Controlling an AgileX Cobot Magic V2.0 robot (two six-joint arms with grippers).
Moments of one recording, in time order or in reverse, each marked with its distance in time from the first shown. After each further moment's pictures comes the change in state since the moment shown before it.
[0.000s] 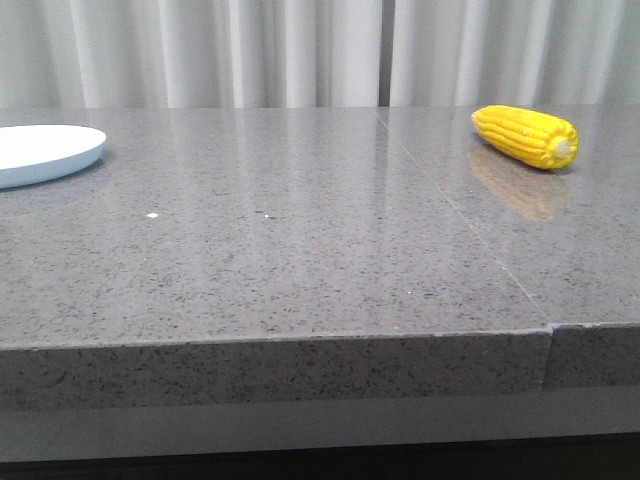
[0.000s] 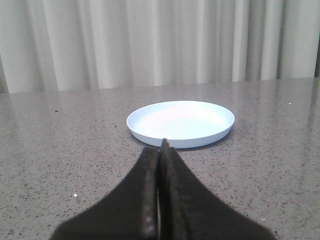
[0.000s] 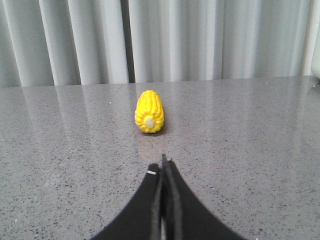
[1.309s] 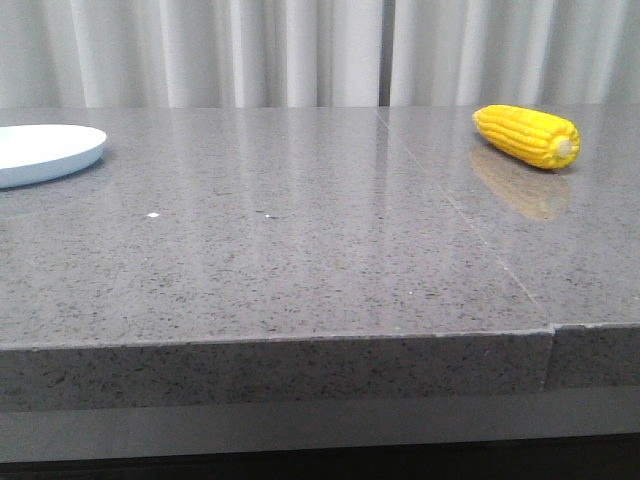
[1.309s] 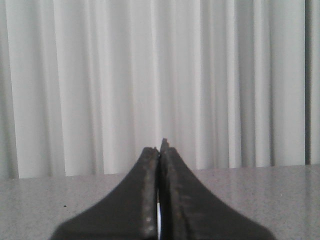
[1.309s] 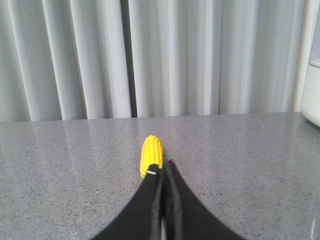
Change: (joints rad) left arm 0.000 0.047 -0.398 0.000 0.136 0.000; right arm 0.000 0.112 -0.438 -0.002 0.327 0.002
